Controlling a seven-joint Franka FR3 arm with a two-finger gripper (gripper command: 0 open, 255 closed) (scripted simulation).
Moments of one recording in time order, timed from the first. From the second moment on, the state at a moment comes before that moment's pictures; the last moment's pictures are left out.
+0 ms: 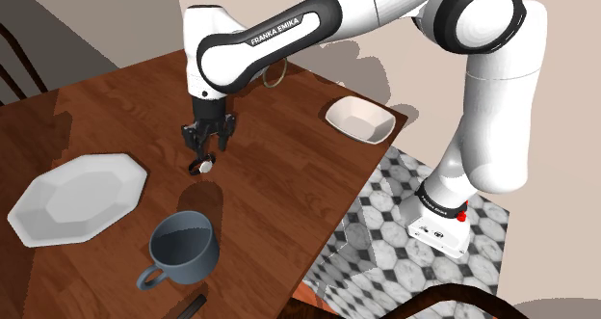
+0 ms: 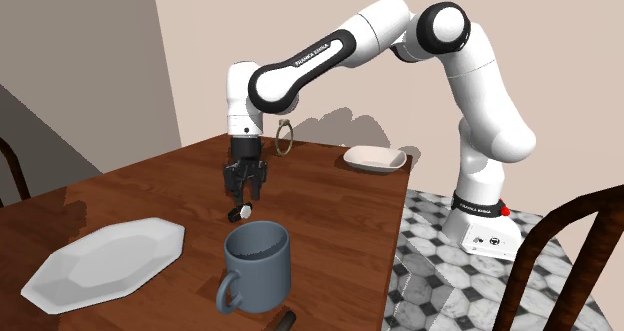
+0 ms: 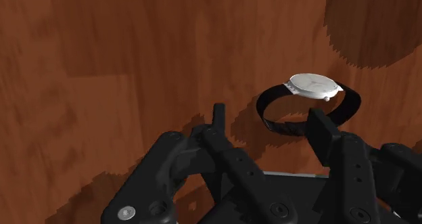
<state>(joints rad) 0.31 0.47 0.26 -1.69 0.16 2.15 0.45</state>
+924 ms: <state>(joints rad) 0.31 0.45 0.27 -1.67 0.16 2.11 0.46</state>
